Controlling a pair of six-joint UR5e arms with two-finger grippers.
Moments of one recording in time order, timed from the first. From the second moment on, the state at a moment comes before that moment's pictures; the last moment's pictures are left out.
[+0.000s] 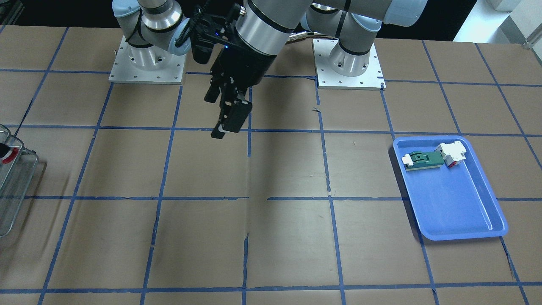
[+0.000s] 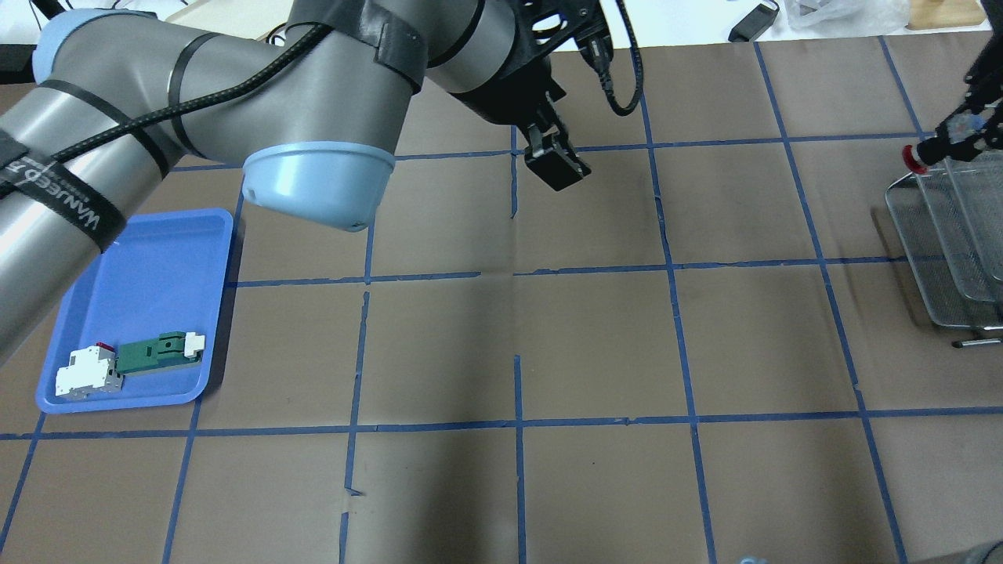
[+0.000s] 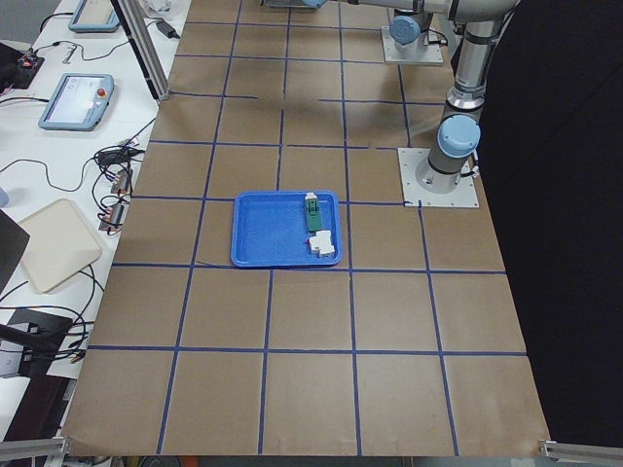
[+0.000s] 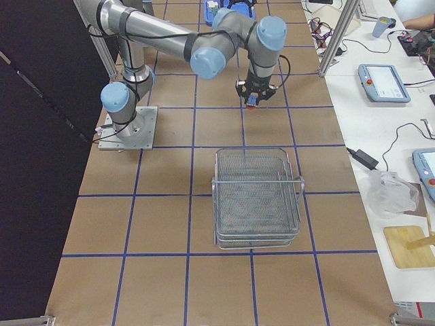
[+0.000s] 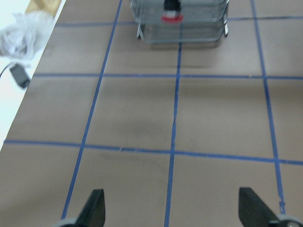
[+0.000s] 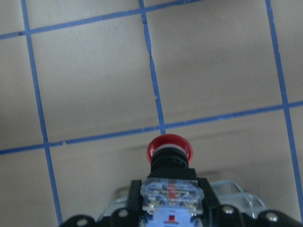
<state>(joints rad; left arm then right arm) -1.89 -1.73 -1.54 -1.06 1.21 0.94 1.00 -1.36 1.41 -1.54 -1.46 -1.97</state>
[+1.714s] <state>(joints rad) -1.67 -1.63 -1.49 -1.43 1.52 0.37 0.76 -1.25 1.42 -1.68 -1.46 -1.99</state>
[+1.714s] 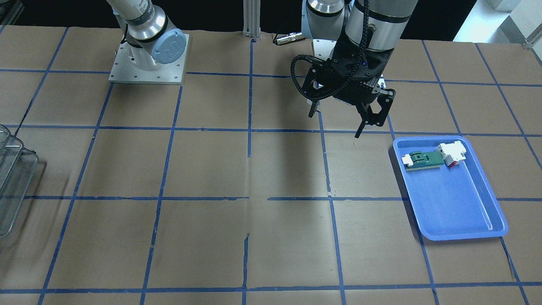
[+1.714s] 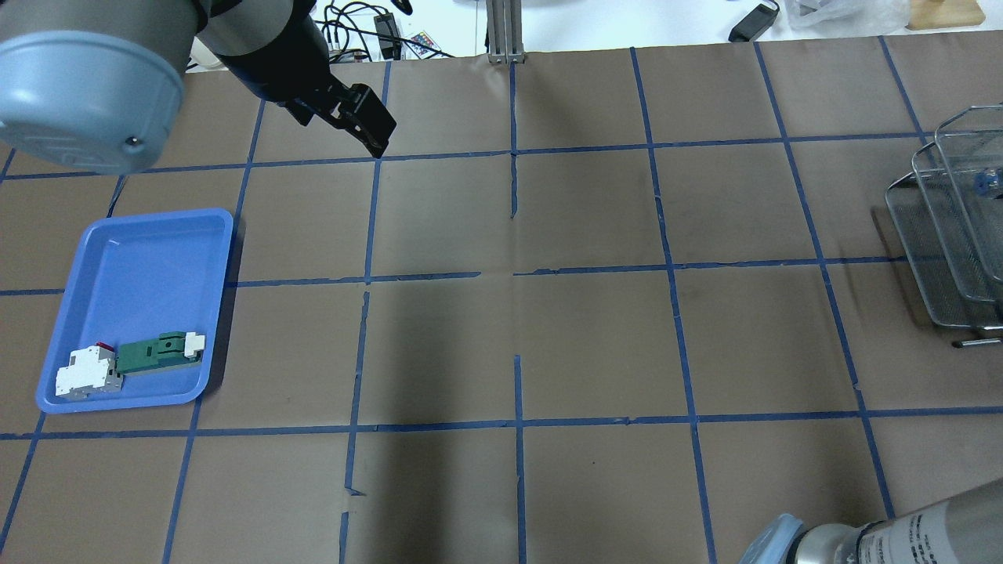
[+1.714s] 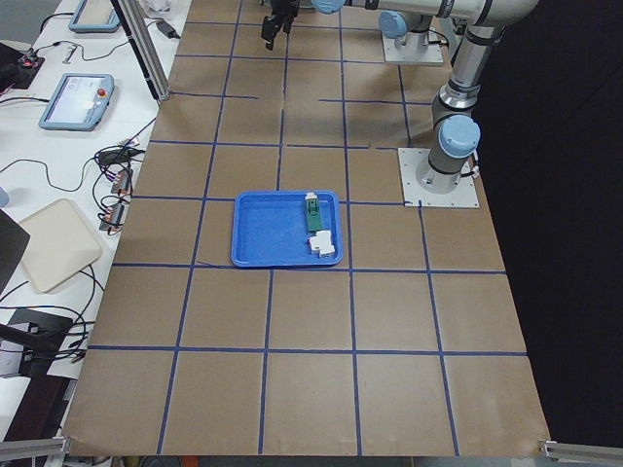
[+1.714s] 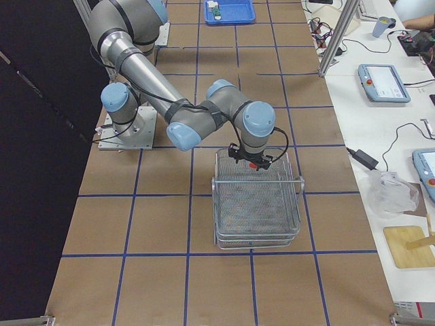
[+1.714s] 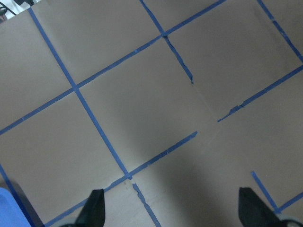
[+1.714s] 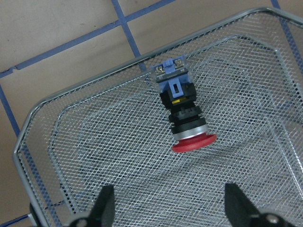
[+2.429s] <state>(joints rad) -1.64 -1.61 -1.50 -1.58 1.55 0.05 1.03 -1.49 1.49 -1.60 -1.51 -1.54</state>
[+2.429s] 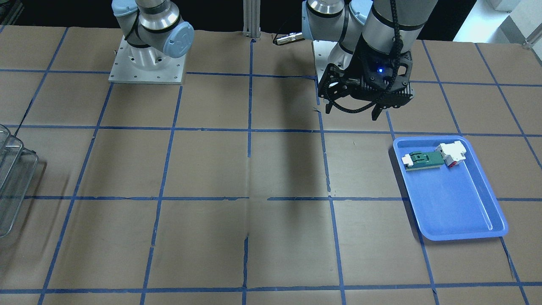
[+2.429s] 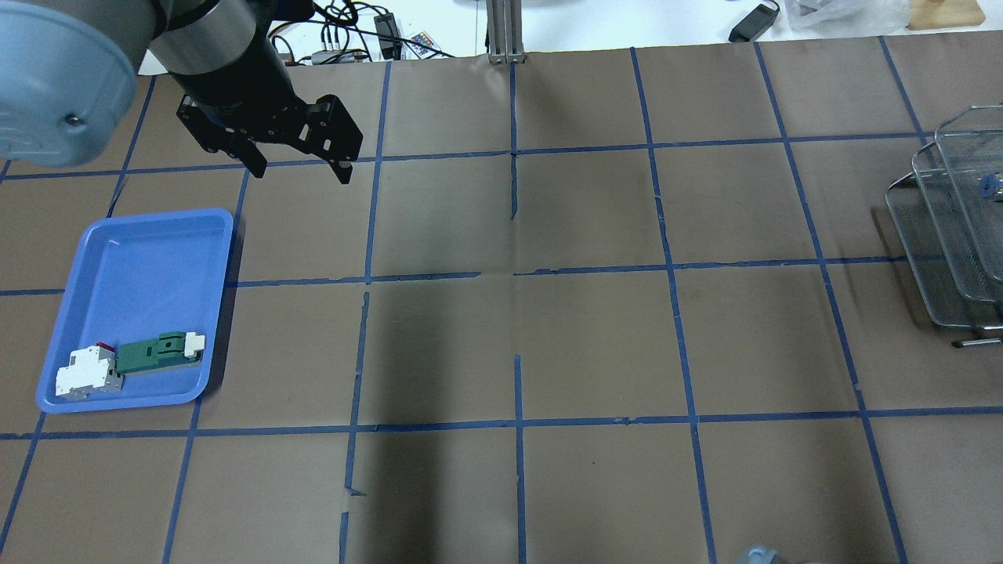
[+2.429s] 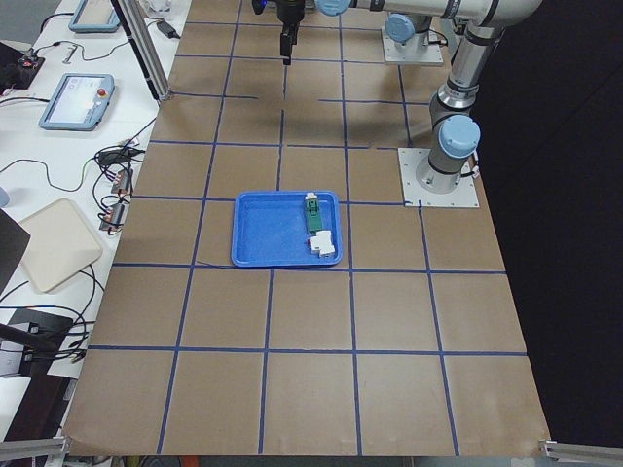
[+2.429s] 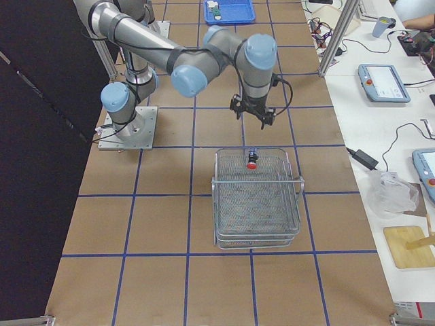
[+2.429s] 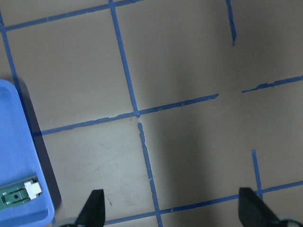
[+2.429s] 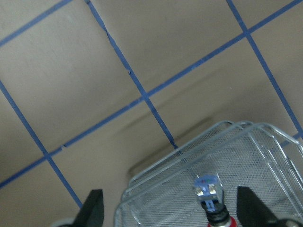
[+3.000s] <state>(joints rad) -1.64 -1.60 -1.50 -1.65 1.55 0.01 1.36 -1.63 1.54 -1.49 -1.58 -0.58</state>
